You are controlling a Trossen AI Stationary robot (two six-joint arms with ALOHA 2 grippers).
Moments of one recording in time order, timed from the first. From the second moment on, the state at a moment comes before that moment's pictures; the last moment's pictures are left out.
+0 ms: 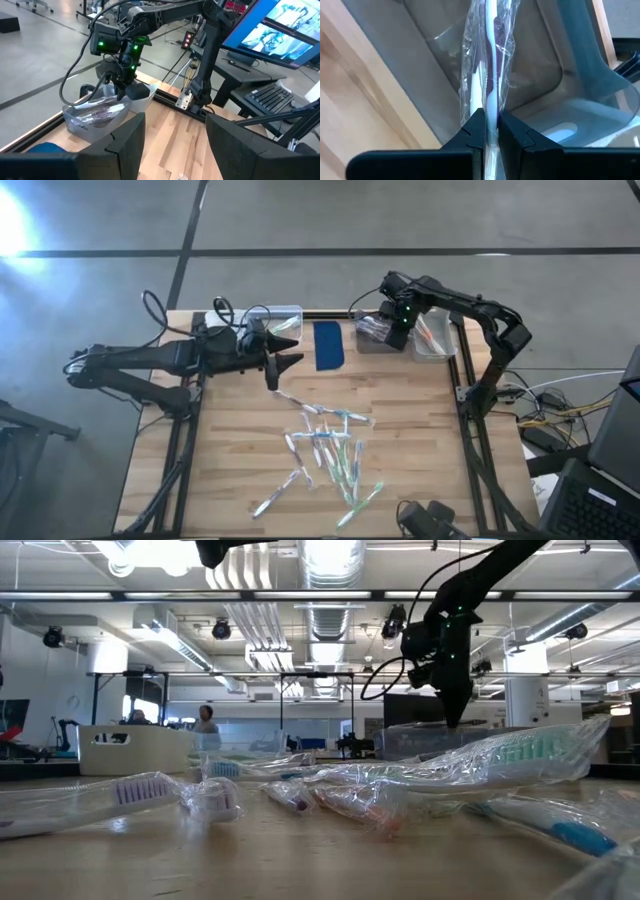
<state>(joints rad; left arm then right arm) 0.02 1.07 1.07 -0.15 -0.26 -0.35 -0.81 1.75 1.34 -1.04 0.00 -0.32</state>
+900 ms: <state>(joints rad) 0.02 1.07 1.07 -0.17 -0.26 -0.34 -0.82 1.85 1.34 -0.96 0.00 -0.32</state>
